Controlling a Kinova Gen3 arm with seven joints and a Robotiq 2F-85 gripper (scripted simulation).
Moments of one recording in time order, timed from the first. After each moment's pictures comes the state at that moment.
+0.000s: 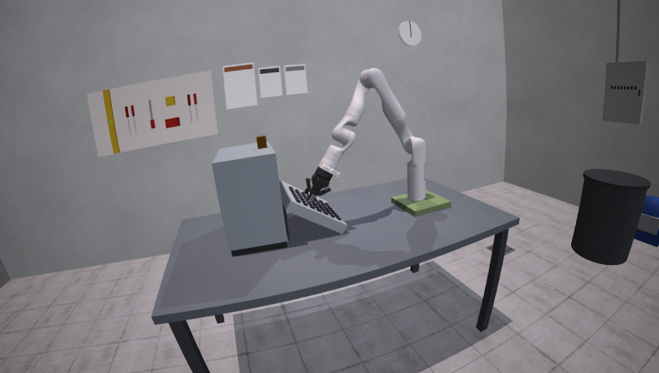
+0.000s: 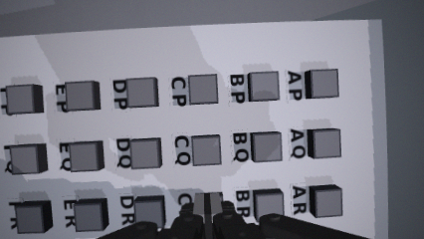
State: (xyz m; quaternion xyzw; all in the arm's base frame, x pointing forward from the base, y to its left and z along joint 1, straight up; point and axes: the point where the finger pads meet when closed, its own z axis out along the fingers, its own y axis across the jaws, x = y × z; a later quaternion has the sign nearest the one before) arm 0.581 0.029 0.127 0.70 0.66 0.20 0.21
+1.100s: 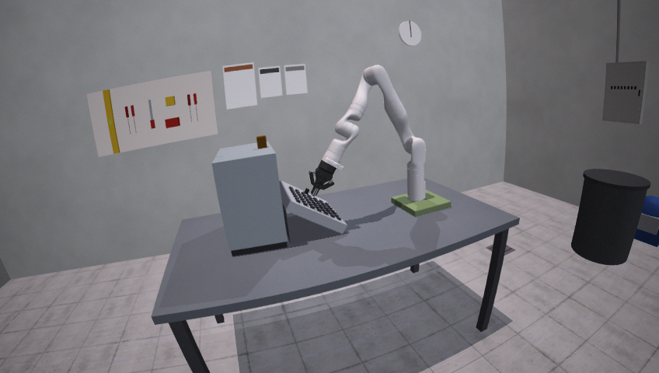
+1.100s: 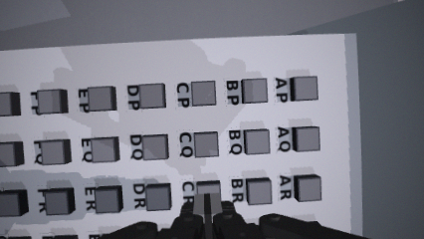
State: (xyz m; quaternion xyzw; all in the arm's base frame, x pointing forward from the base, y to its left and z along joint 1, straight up) arm 0.563 0.031 0.153 0.70 0.66 0.20 0.21
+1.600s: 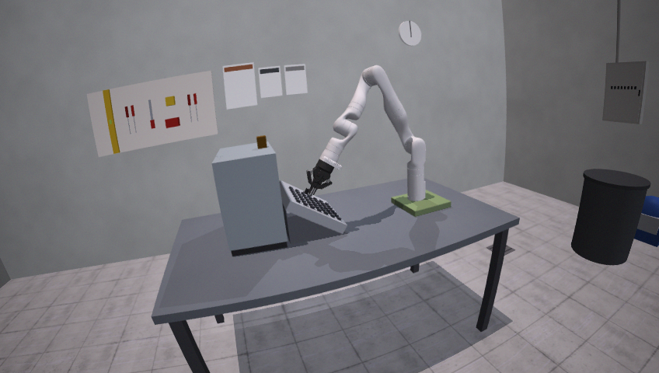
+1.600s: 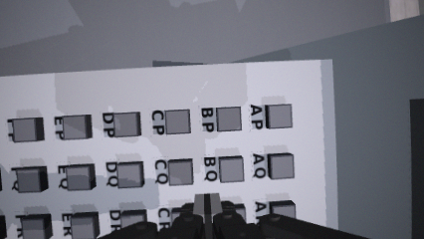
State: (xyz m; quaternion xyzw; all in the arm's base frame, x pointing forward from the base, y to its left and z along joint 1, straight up) arm 0.579 0.048 0.164 0.70 0.65 0.20 0.21
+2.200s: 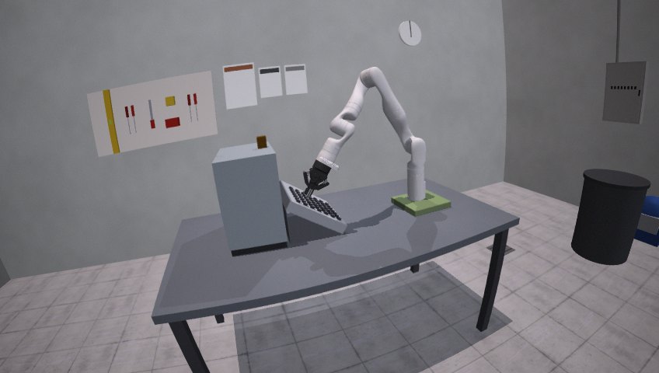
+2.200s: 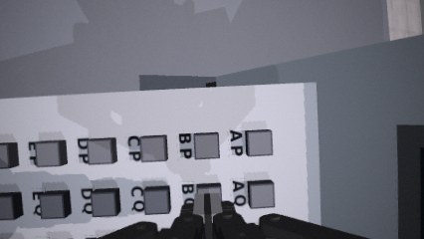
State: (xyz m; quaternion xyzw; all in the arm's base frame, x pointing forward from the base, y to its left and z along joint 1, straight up) arm 0.597 0.063 0.167 0.70 0.66 0.20 0.21
